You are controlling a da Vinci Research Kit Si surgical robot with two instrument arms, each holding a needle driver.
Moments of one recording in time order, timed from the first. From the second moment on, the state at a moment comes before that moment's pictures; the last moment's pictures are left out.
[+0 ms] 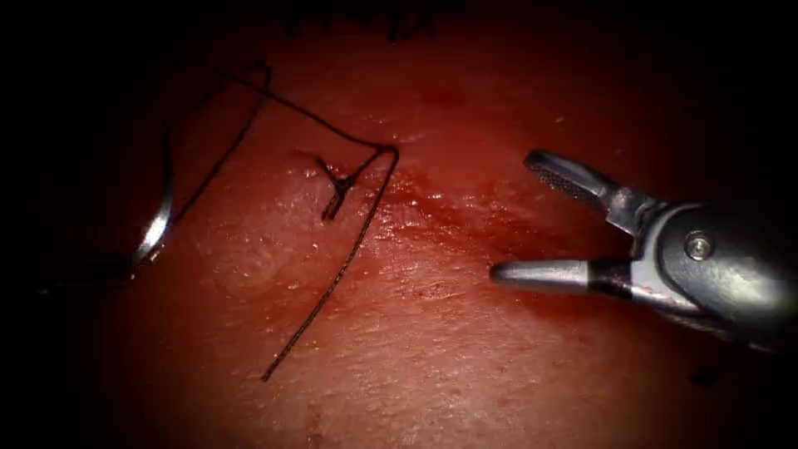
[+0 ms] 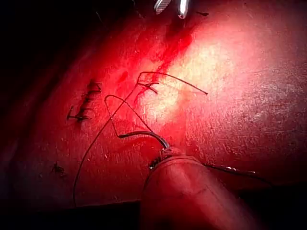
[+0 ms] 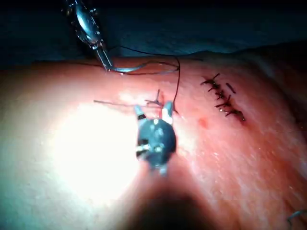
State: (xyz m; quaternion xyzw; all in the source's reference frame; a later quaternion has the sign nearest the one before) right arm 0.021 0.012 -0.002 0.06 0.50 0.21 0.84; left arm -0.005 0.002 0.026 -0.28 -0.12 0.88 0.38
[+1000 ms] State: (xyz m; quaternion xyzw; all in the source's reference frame) right arm 0.013 0.012 -0.005 0.06 0.48 0.22 0.85; left arm -0.030 0.011 0.016 -0.34 -0.05 0.88 0.33
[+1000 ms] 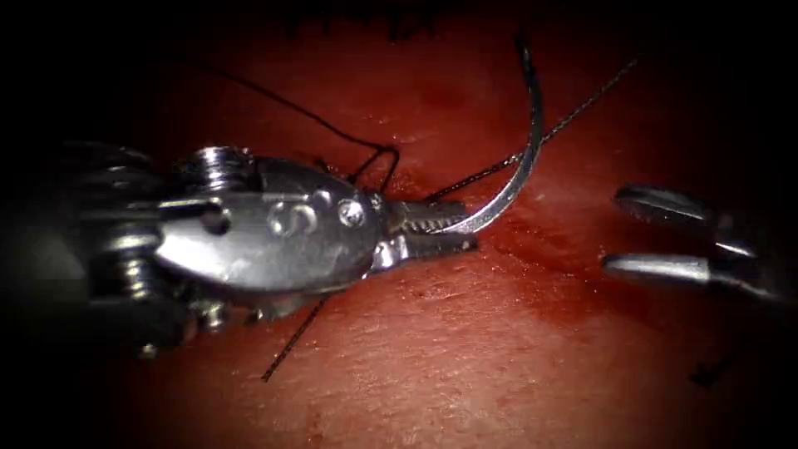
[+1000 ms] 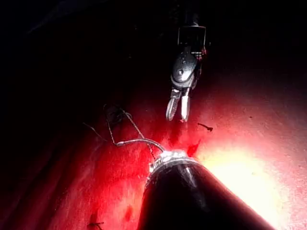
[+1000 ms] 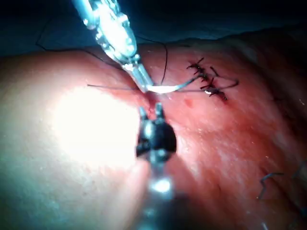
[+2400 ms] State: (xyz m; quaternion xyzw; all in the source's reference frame) right arm 0.018 0.011 -0.005 0.10 0.39 0.56 0.72; left arm -0.030 0.005 0.019 -0.18 0.22 0.93 0.25
